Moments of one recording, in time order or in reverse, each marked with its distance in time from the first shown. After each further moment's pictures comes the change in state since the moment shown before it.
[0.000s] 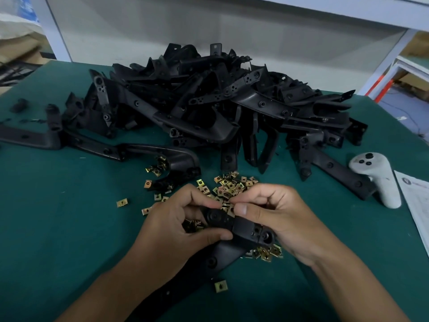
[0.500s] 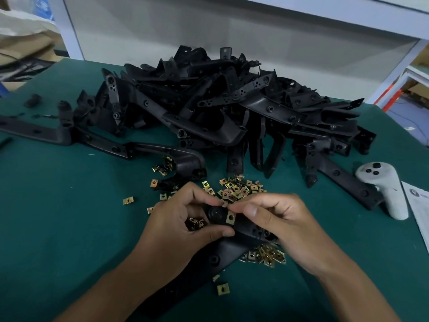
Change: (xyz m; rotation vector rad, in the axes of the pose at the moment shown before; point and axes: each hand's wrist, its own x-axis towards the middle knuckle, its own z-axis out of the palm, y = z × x) left_hand -0.001 0.003 0.001 0.015 0.055 -0.004; right_hand -0.002 0.002 0.001 -0.195 -0.037 -0.140
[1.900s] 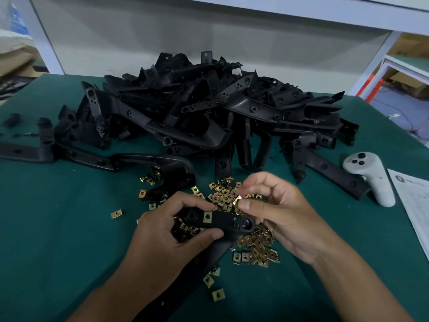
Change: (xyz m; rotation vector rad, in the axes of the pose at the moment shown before) left_hand -0.001 -0.003 -0.004 0.101 -0.017 0.095; right_hand 0.005 -0.002 -0.012 0.293 0.136 0.121
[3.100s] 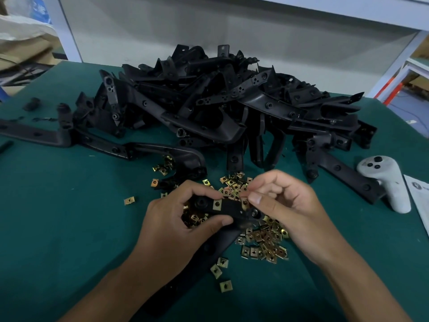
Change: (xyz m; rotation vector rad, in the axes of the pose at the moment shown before) left_hand 0.000 0.002 0.002 0.119 0.145 0.037; right_hand -0.006 0.001 0.008 -0.242 -0.018 -0.223
